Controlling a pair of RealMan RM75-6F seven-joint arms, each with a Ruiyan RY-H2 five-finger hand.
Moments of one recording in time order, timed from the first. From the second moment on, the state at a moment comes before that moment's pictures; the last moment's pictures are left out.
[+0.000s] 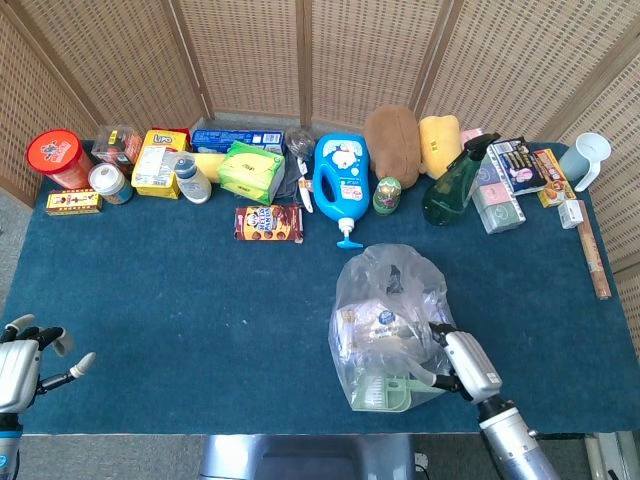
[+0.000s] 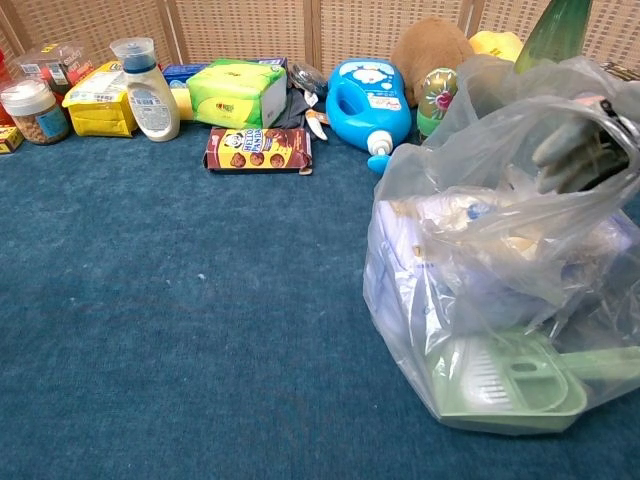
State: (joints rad) left arm -0.02 -1.21 -0.01 -1.62 1.48 1.49 0.05; right arm 0.25 -1.23 0.05 -2.03 -1.52 1.20 0.21
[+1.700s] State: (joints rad) left arm -0.01 -1.24 -0.01 -1.51 1.46 1.47 -0.05; right arm 0.28 -0.80 0.81 -2.36 -0.93 0.85 1.66
